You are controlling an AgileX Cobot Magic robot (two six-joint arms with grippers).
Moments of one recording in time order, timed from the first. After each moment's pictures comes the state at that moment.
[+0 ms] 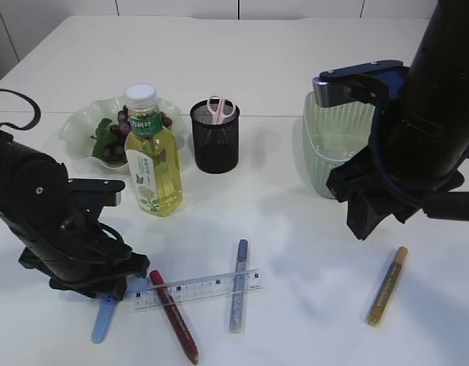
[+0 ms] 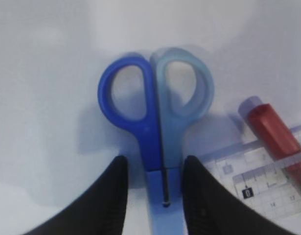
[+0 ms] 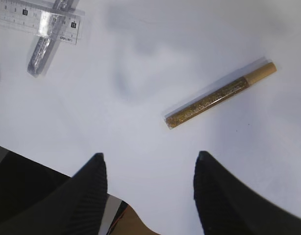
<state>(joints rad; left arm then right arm) -0.49 1.86 -0.87 -0.01 0.46 -0.39 0.45 1.56 -1.25 0.04 1.23 0.05</state>
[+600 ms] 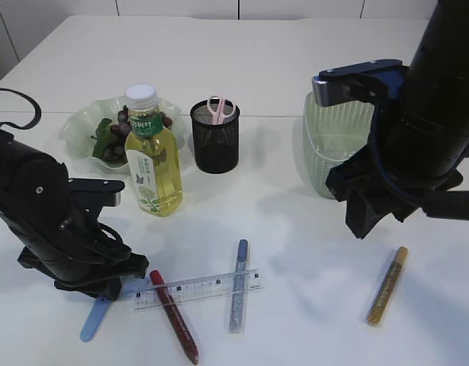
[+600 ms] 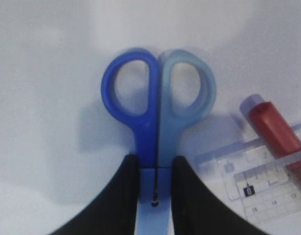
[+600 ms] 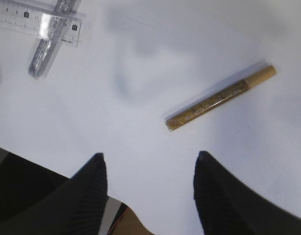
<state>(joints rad) -0.49 1.87 -0.88 0.00 0.47 -0.39 0.45 1.56 -1.25 0.04 1.22 0.04</state>
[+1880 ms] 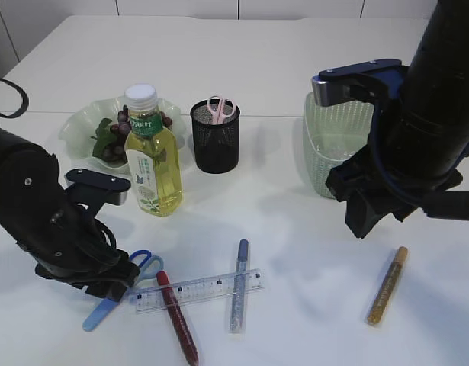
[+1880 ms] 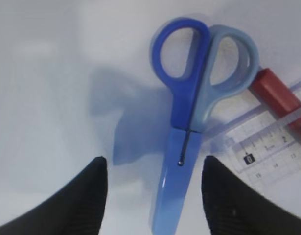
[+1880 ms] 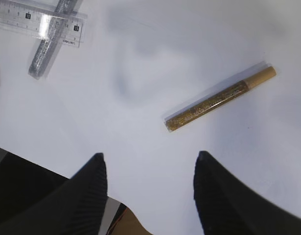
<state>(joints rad) -0.49 1.82 -0.88 0.02 0.51 -0.19 0.45 1.56 -1.25 0.04 1.22 0.04</state>
